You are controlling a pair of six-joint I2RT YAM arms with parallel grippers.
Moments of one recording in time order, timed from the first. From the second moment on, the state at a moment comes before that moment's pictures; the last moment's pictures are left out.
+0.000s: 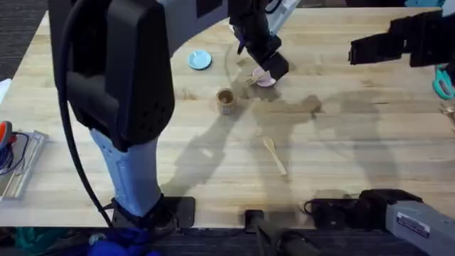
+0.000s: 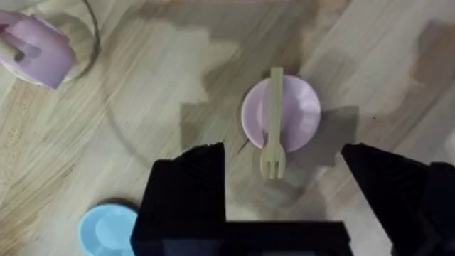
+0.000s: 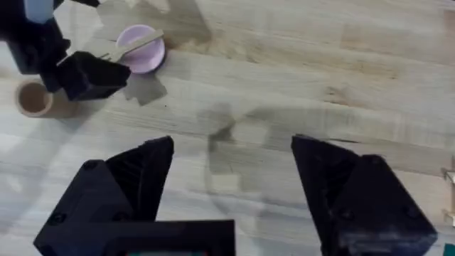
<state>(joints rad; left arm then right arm) -0.55 2.06 1.77 -0.90 0.16 0.36 0.00 1.12 1.30 -1.11 -0.08 -0.11</state>
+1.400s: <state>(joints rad) 0.07 1.10 1.16 -1.03 0.16 0.39 0.05 1.12 1.30 -1.11 -0.08 -0.11</state>
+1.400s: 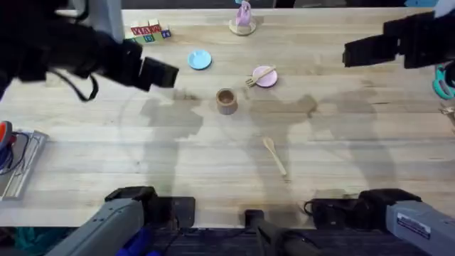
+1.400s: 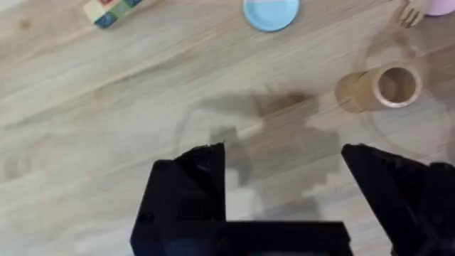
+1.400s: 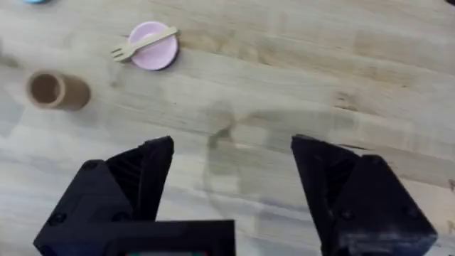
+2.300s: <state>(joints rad) 0.29 1.07 1.09 -1.03 0.15 0.39 0.33 1.12 1.30 -1.25 -0.08 0.07</state>
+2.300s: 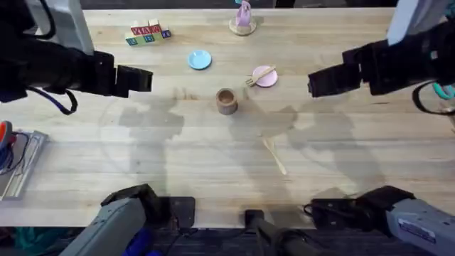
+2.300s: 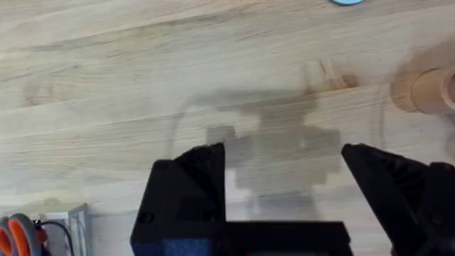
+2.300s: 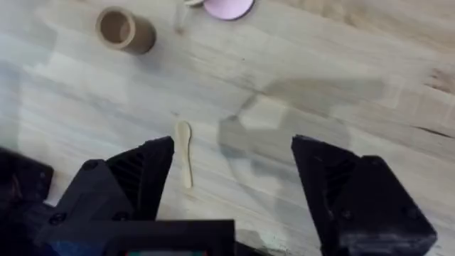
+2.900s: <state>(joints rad) 0.29 1.07 1.09 -1.02 0.15 0.39 0.70 1.12 1.07 -1.11 0.09 0.36</state>
